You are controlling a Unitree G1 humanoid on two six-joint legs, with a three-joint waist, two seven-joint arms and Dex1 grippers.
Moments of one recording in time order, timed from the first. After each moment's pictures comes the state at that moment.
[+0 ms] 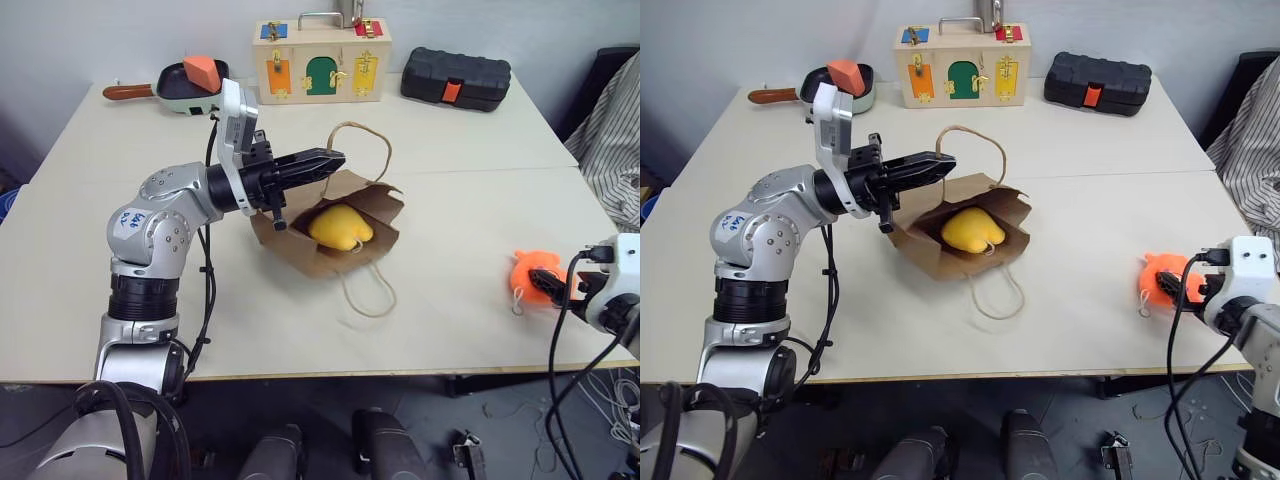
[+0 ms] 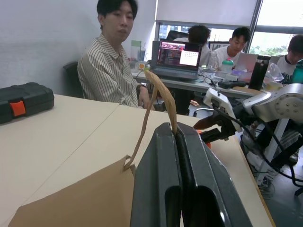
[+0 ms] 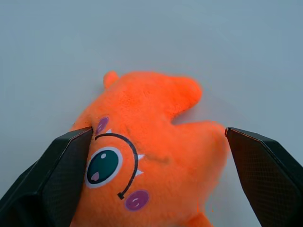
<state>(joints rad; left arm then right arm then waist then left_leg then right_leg) -0.88 0.43 0.07 0.05 -0.63 0.64 -0.95 -0.20 -0.64 -0.60 -0.18 0.36 1.06 0.42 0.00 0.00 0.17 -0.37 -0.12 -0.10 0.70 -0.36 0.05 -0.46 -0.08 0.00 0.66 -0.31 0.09</state>
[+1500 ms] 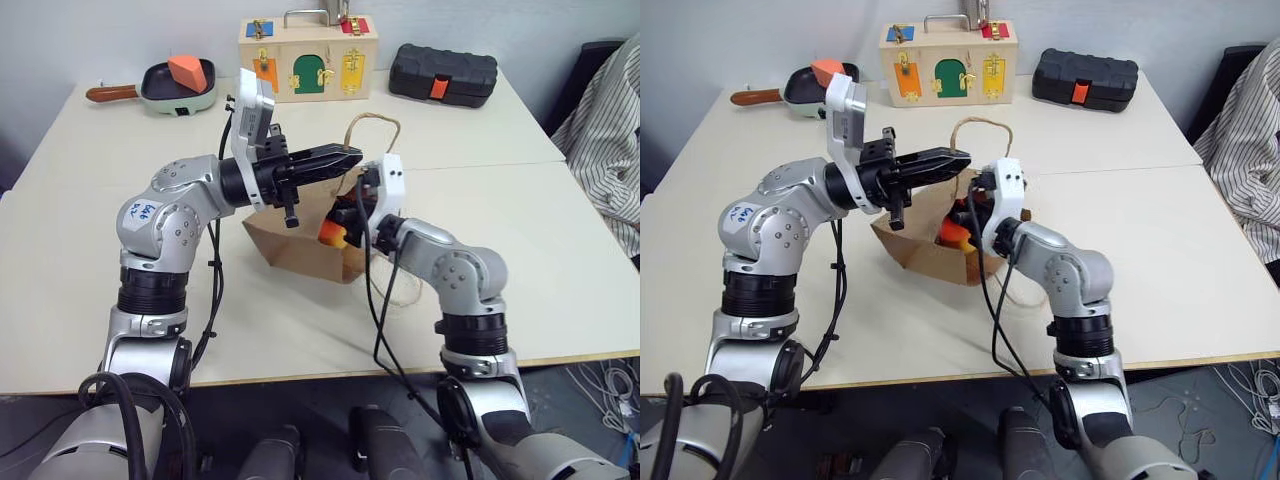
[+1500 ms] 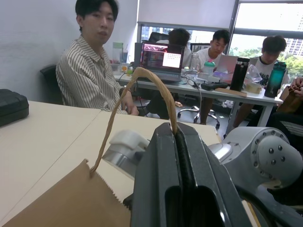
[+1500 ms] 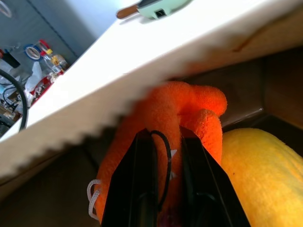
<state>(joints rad) -0.93 0.39 0.05 0.04 -0.63 0.67 -0.95 -0.76 -0.08 -0.03 -0.02 0.55 0.91 0.26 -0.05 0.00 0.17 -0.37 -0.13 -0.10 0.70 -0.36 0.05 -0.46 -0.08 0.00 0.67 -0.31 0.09</state>
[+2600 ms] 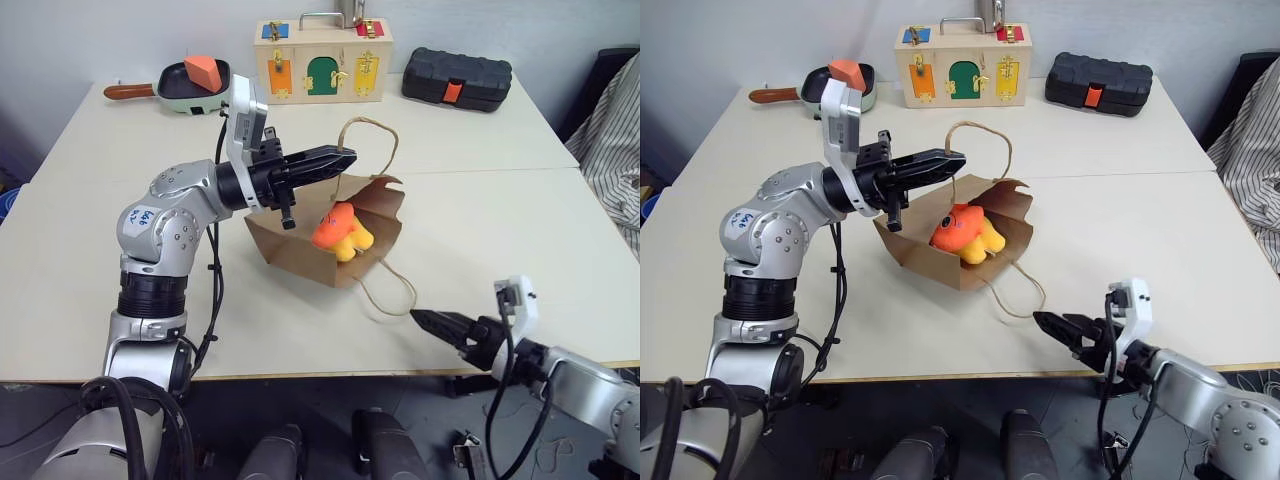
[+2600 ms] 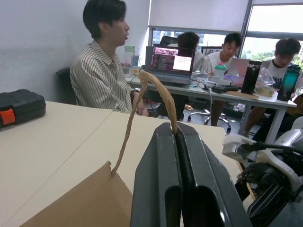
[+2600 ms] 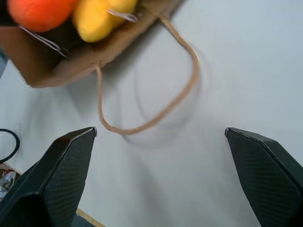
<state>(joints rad) -0.90 0.39 0.06 0.05 -0.63 0.64 -0.95 0.04 -0.43 -0.51 -0.53 1.39 1.27 -0.03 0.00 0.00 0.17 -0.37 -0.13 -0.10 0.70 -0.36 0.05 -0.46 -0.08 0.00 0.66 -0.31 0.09</state>
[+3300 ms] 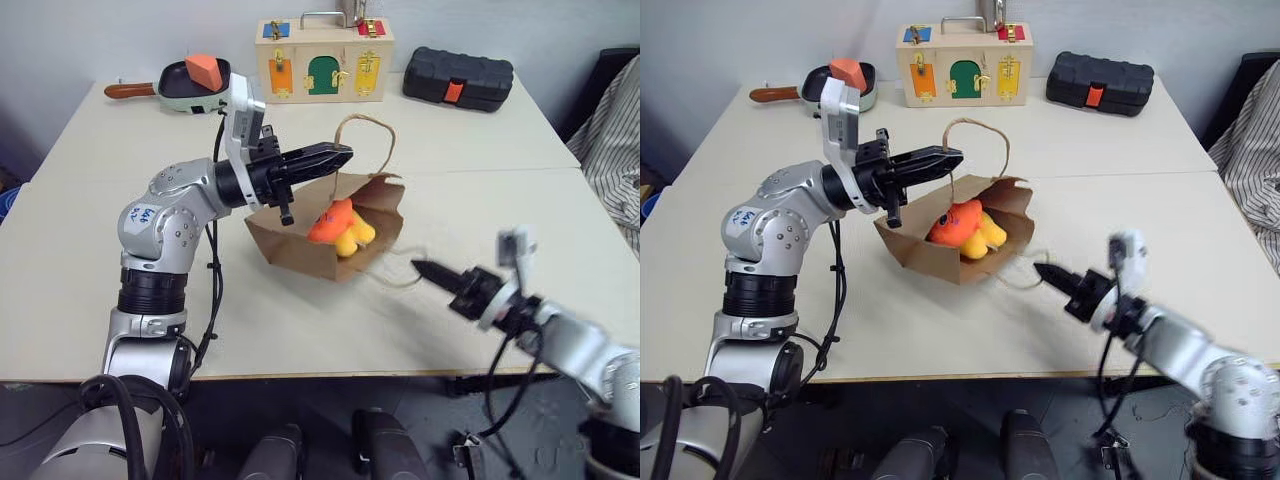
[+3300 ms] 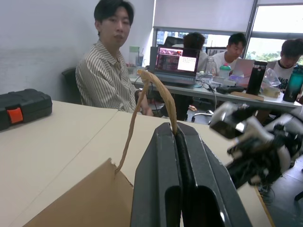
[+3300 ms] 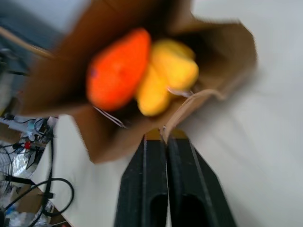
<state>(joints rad) -0.92 0.39 0.06 0.10 -0.62 0.59 -0.95 -0.22 -0.67 -0.42 -0.45 1.74 0.98 -0.09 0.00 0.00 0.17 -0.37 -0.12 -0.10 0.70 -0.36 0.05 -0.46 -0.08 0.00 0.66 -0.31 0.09</state>
